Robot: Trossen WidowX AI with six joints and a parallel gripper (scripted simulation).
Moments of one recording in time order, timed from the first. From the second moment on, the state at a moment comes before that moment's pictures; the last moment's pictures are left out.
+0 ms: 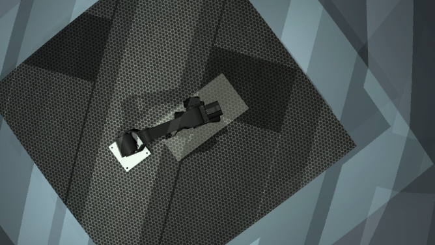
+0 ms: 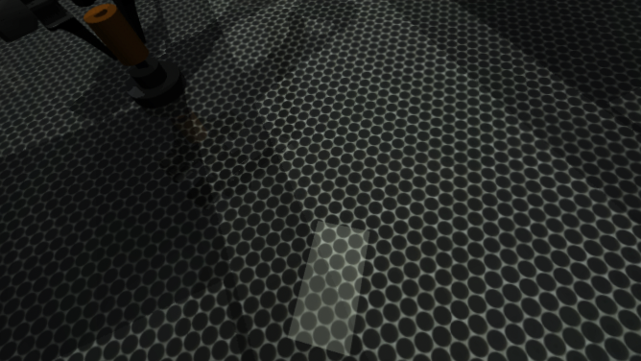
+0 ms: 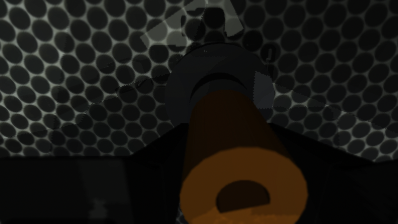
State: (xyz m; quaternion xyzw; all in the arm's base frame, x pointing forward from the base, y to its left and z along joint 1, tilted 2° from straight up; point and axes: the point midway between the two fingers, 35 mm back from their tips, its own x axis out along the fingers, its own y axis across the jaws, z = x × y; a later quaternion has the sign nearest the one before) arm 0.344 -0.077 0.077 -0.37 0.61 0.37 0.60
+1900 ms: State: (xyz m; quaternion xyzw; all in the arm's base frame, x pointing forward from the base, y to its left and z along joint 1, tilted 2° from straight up) arm 0.344 -0.077 0.080 -0.48 0.52 0.48 0.52
